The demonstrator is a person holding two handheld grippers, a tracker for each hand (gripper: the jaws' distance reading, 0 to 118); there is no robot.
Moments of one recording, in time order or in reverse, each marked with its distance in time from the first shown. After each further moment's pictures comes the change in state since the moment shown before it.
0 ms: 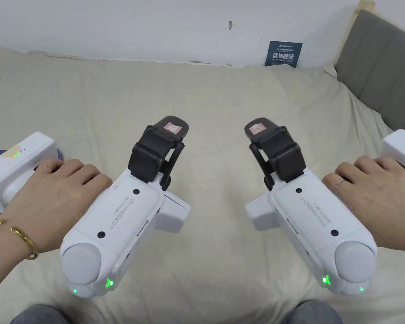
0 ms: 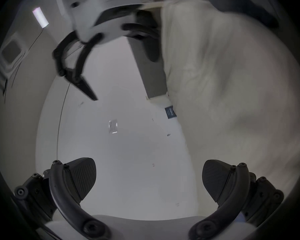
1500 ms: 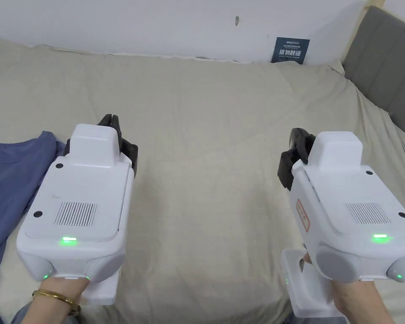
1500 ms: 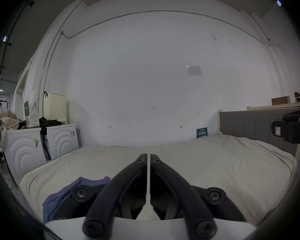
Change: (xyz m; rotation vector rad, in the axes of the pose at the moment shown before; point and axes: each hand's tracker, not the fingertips) left arm -0.042 -0.025 0.015 -0.493 0.319 1.563; right arm 0.024 -0.019 0.010 -0.350 -0.092 -1.909
